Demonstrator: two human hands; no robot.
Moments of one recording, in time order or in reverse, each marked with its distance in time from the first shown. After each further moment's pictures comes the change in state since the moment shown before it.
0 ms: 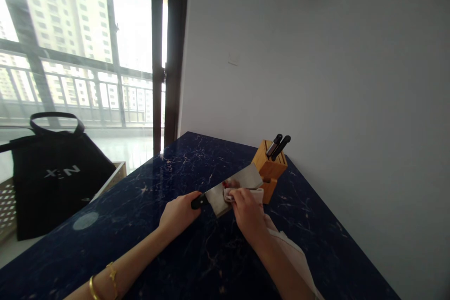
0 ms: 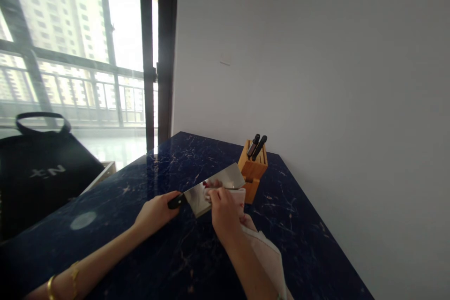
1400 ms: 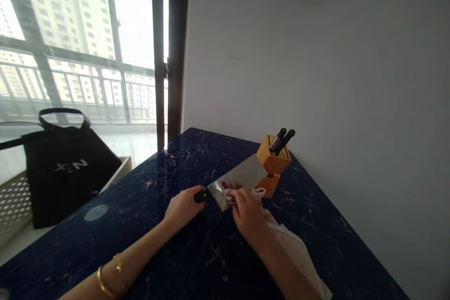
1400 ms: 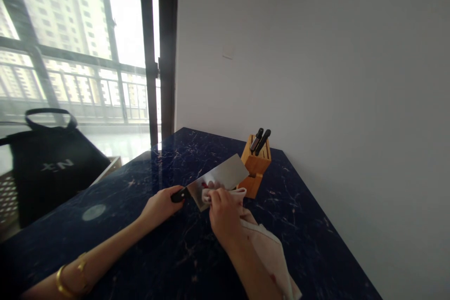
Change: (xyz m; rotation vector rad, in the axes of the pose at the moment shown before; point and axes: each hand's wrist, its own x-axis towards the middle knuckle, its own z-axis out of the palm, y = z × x) left_hand -0.002 0.001 0.003 -0.122 -0.024 -0.057; right_hand -0.013 -0.009 -0.002 0.051 -0.018 -0.055
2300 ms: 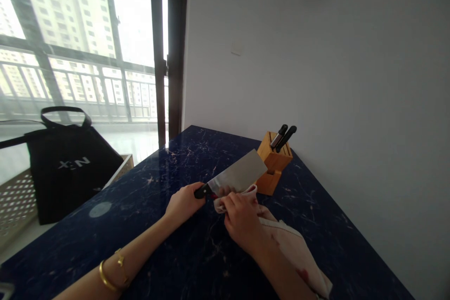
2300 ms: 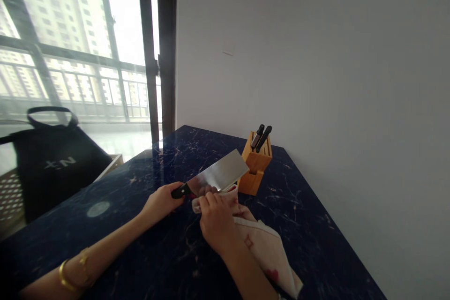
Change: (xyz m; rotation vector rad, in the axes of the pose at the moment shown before) left_hand 0.004 -0.010 0.005 -0.071 0.027 0.047; right_hand -0.004 -0.018 0.004 -0.055 -0.148 -0.049
